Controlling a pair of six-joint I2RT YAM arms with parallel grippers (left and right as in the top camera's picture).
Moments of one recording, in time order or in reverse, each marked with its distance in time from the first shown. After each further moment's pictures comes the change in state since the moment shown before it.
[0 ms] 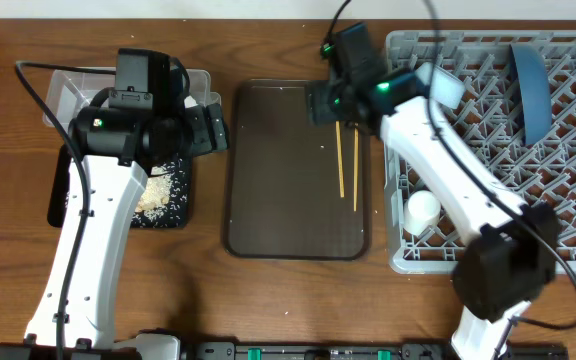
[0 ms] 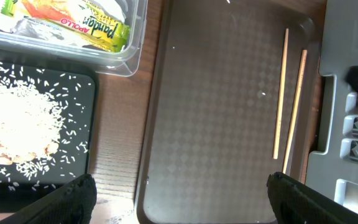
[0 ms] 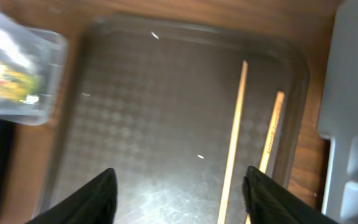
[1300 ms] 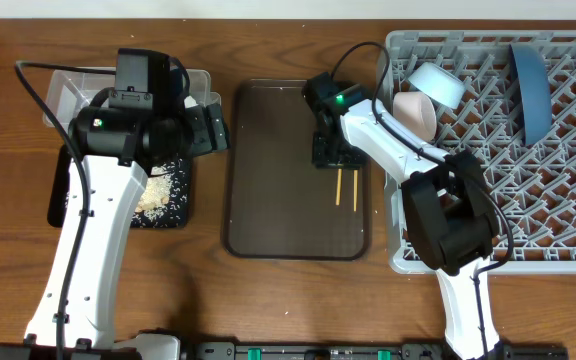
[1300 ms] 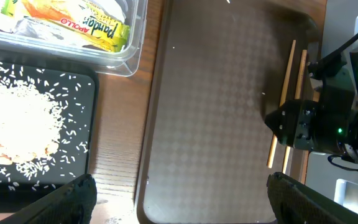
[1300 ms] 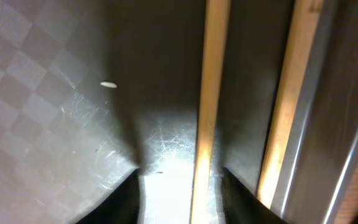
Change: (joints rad) left arm 0.000 0.000 0.000 0.000 0.000 0.000; right arm 0.005 0.291 -0.002 -0.214 -0.006 0.214
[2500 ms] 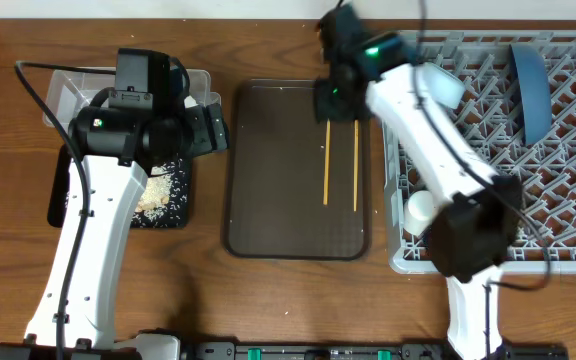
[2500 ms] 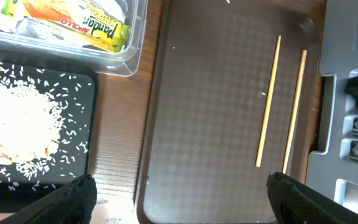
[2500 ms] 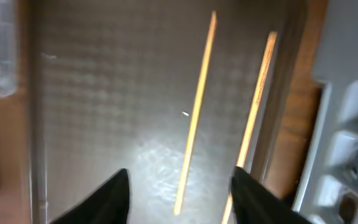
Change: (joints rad) left arm 0.000 0.000 0.000 0.000 0.000 0.000; right arm -0.028 -0.060 0.349 -0.202 -0.031 -0.153
